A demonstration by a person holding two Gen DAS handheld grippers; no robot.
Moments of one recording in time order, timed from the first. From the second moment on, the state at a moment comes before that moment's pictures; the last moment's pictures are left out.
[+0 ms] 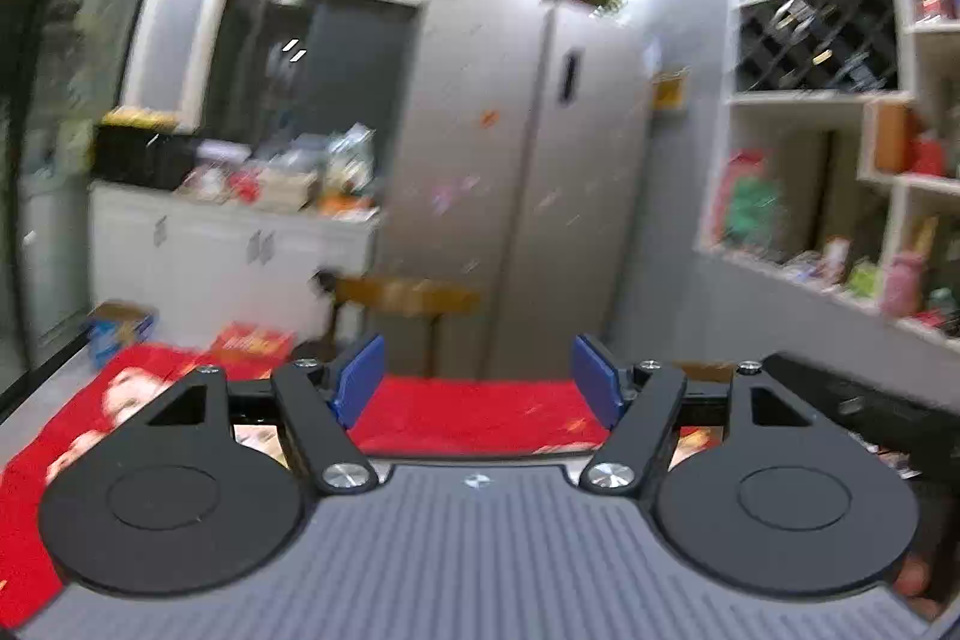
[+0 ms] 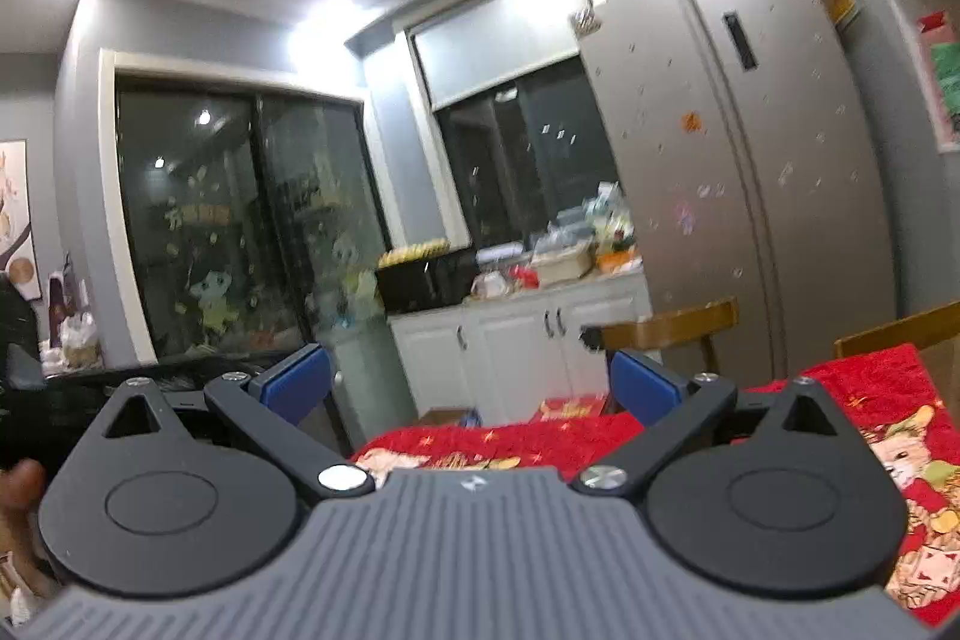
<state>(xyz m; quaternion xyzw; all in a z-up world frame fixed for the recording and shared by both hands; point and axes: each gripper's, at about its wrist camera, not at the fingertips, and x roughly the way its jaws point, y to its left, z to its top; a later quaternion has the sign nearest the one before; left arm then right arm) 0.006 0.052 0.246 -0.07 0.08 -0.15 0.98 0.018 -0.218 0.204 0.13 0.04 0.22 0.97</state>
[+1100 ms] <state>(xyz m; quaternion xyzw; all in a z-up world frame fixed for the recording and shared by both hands) 0.028 0.033 0.047 -0.02 0.28 -0.09 0.95 0.084 -0.206 0.038 0.13 0.24 0.16 0.95</state>
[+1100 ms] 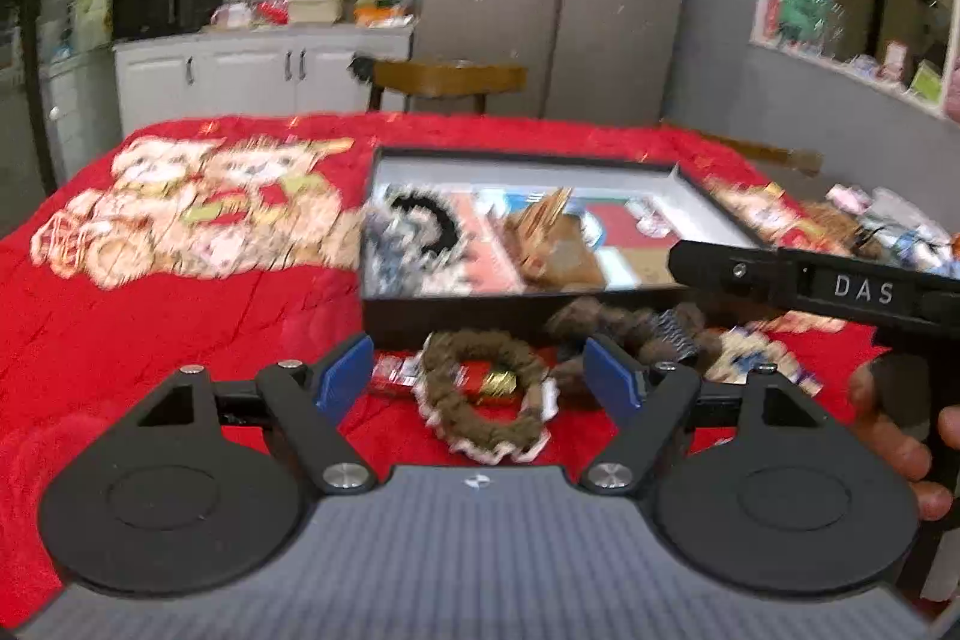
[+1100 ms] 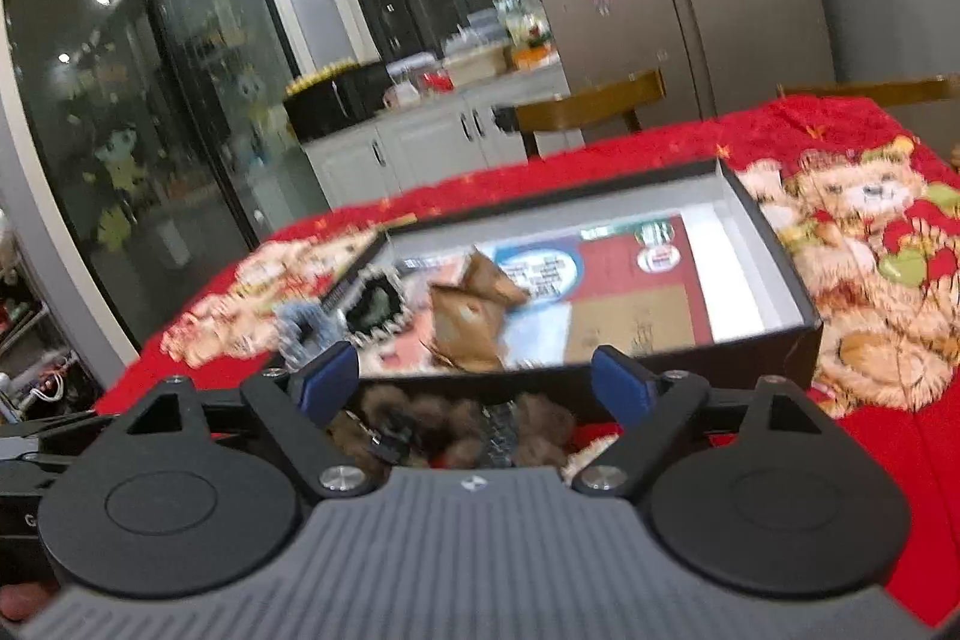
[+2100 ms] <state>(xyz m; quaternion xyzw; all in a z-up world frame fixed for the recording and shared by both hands) 0.044 0.029 0.011 -0.03 0.31 -0.05 0.95 0.100 -0.193 0.009 0.08 0.31 0.14 0.94</state>
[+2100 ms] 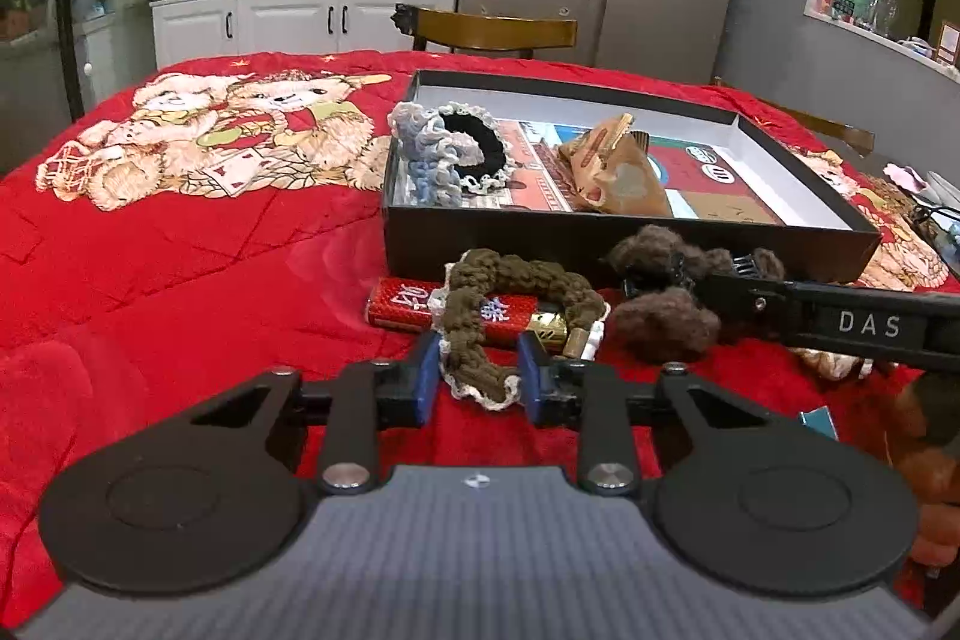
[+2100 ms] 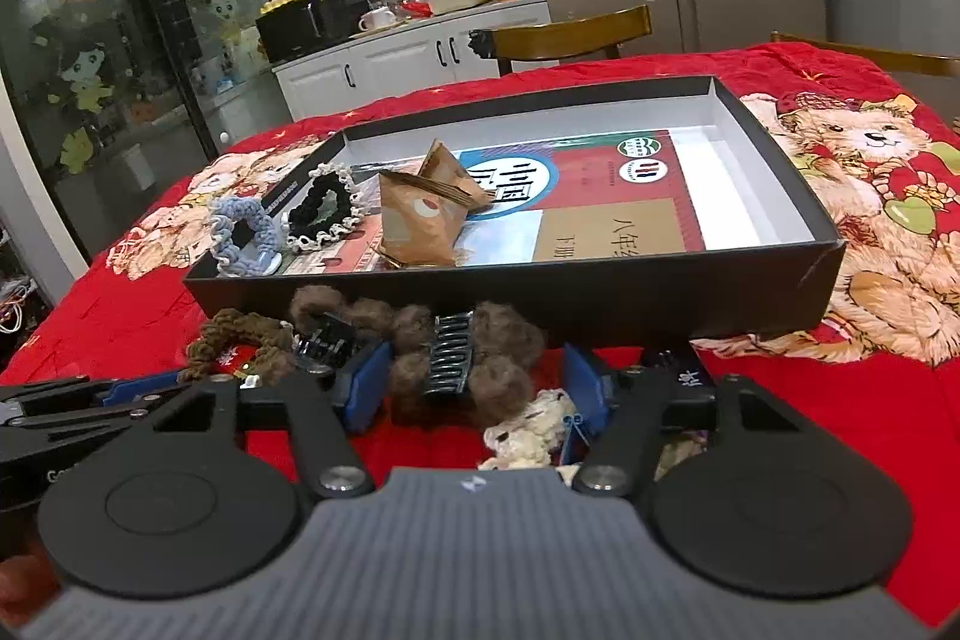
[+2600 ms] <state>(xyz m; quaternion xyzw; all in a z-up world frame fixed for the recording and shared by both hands) 0.035 0.026 0.012 -0.02 0.30 -0.03 0.95 0.098 -0.194 0.009 0.08 0.30 0.14 0.94</state>
